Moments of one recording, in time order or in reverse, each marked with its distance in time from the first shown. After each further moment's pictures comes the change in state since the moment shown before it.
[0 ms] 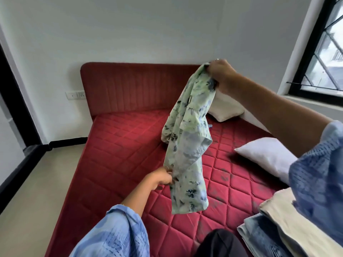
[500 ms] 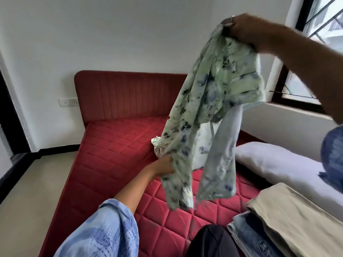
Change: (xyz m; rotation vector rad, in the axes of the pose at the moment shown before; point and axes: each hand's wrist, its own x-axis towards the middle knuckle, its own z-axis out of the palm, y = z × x) left_hand -0.050 0.055 -0.009 0.154 0.017 0.292; right_hand -0.054 -0.110 -0.109 -0.515 -0.257 -0.392
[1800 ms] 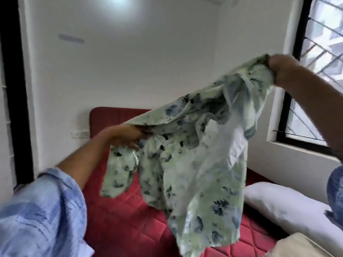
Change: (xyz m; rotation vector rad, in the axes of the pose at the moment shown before) left_hand -0.068 0.063 -0.216 -0.158 0.207 0.116; right_hand 0.031 0.019 -0.083 0.606 0.469 0.198
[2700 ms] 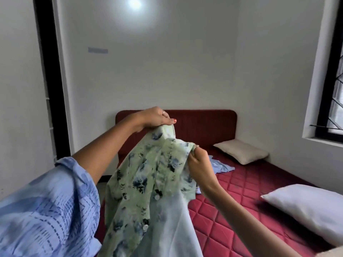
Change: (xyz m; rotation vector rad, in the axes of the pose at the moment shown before) left_hand -0.006 0.055 -0.009 0.274 0.202 0.060; right_hand -0.229 0.178 0.186 0.074 -0.383 -0.176
